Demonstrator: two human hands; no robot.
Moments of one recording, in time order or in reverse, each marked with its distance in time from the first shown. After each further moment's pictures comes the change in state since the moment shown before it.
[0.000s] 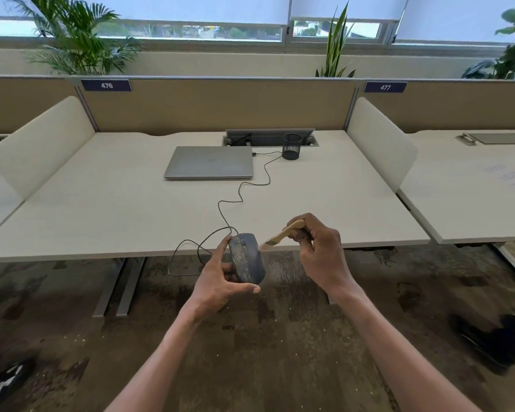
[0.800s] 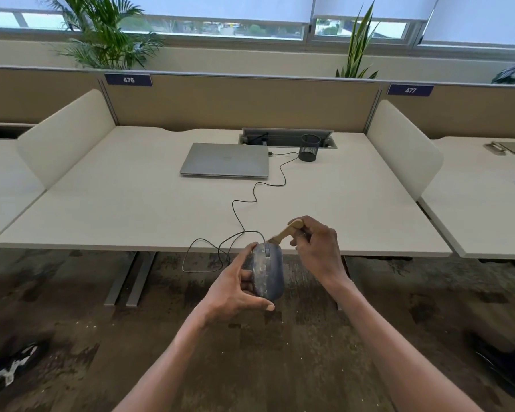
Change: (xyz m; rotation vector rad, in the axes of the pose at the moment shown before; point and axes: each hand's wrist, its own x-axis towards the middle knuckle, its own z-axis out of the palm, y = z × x) left_hand -0.002 -0.008 0.000 -0.057 -0.175 0.021; right_hand 0.027 0.023 0.042 -0.013 -0.063 0.190
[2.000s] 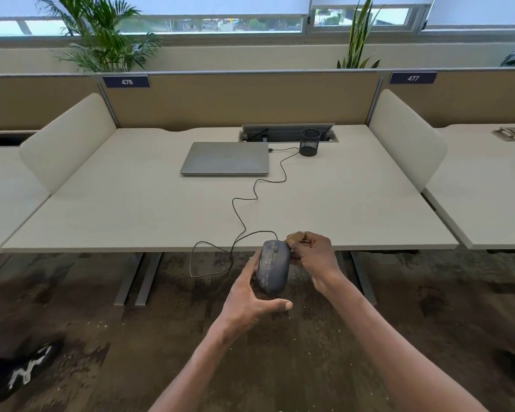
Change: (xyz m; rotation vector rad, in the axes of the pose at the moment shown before) left_hand -0.013 0.017 0.044 -0.079 0.168 -0.050; right_hand -0.007 0.029 0.021 0.569 -0.062 0.554
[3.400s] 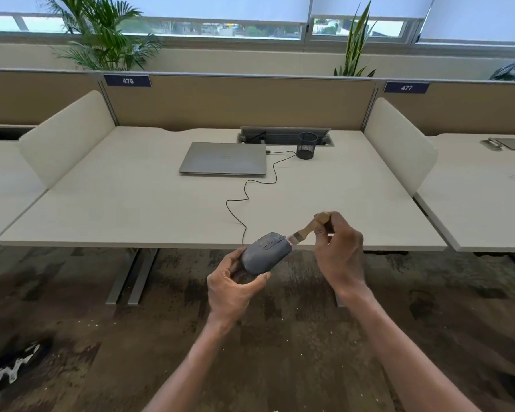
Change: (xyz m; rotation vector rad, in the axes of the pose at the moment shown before) left_hand -0.009 -0.005 -0.002 -0.033 0.486 0.231; right_hand -0.053 -0.044 -0.030 -0.616 0.348 -0.697
